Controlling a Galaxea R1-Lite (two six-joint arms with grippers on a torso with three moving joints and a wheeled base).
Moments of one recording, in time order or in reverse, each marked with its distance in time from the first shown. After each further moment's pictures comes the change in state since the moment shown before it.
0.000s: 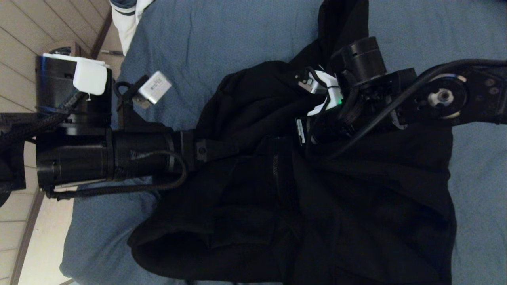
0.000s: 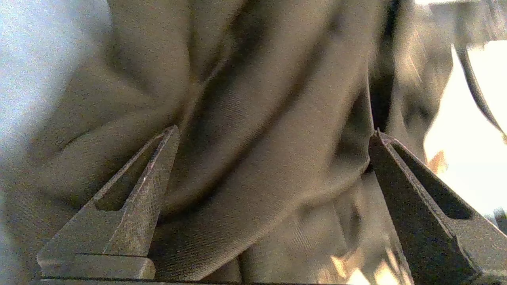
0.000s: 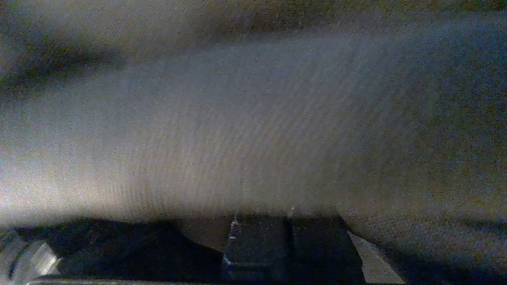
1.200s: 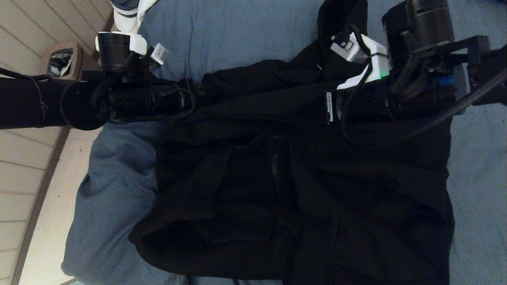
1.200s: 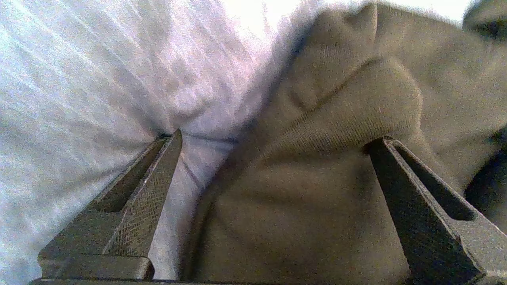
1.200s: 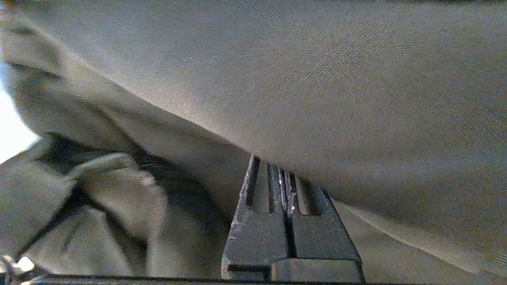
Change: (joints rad) left arm 0.297 0.437 -0.528 -0.003 -0.002 -0.078; right arm -0.013 -0.153 0.030 0.004 0.007 -0.008
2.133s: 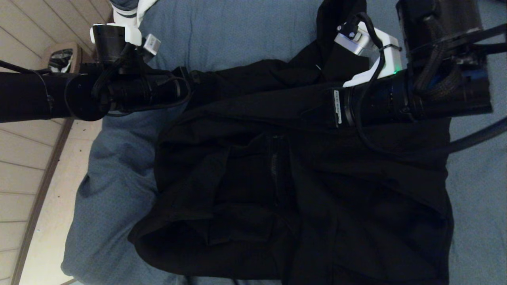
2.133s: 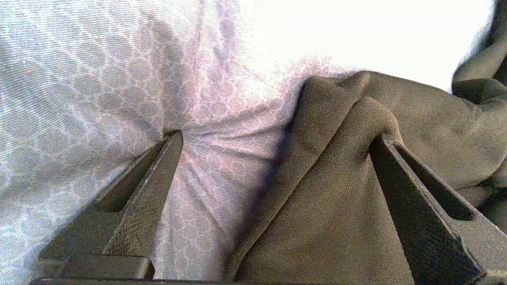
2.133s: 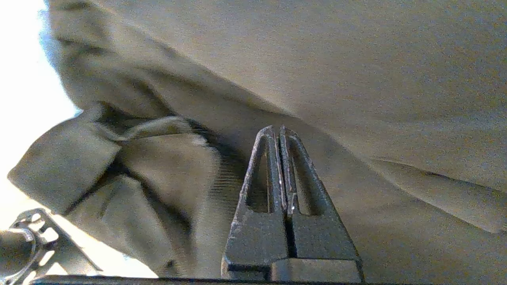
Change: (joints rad) left arm 0.052 0.045 -0.098 -0.004 0.006 -0.041; right arm 0.066 -0.051 -0.004 0.067 -0.005 0.002
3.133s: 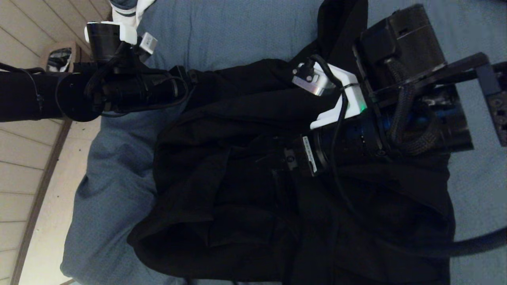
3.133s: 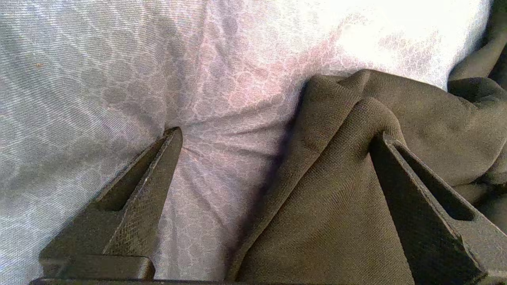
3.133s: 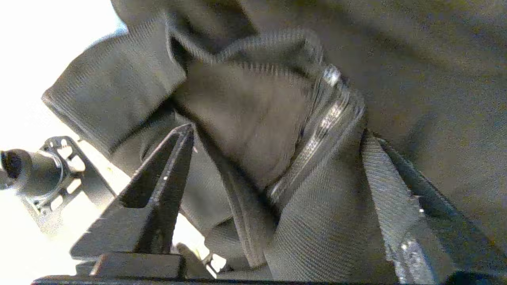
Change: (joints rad) left arm -0.017 -0.042 0.051 0.006 -0.006 0.001; right arm 0.174 0.015 0.090 0.029 0.002 -0.010
